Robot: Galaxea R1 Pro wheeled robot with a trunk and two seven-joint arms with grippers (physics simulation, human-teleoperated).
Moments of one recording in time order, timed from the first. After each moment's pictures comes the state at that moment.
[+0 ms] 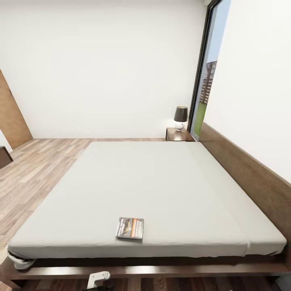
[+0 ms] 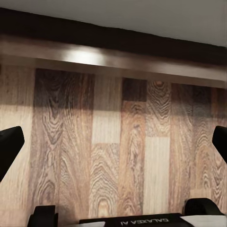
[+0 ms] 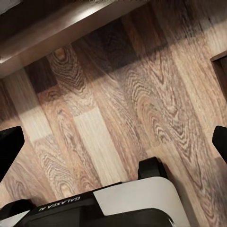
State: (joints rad) left arm -0.41 -0.01 0.01 -0.16 0.15 -0.05 -0.19; right arm -0.47 -0.17 0.12 0.08 -0.54 -0.01 0.25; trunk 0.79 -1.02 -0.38
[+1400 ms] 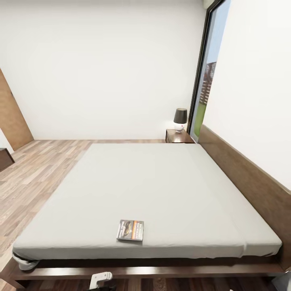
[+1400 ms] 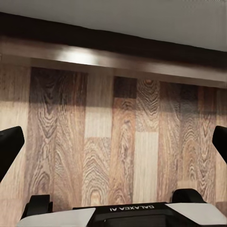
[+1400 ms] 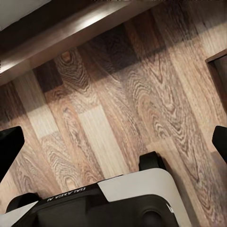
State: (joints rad) left arm -0.41 -0.02 0.01 -0.16 0.15 -0.05 -0.19; right arm -0.47 -0.17 0.11 0.08 -0.54 -0.01 0.25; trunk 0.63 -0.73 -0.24
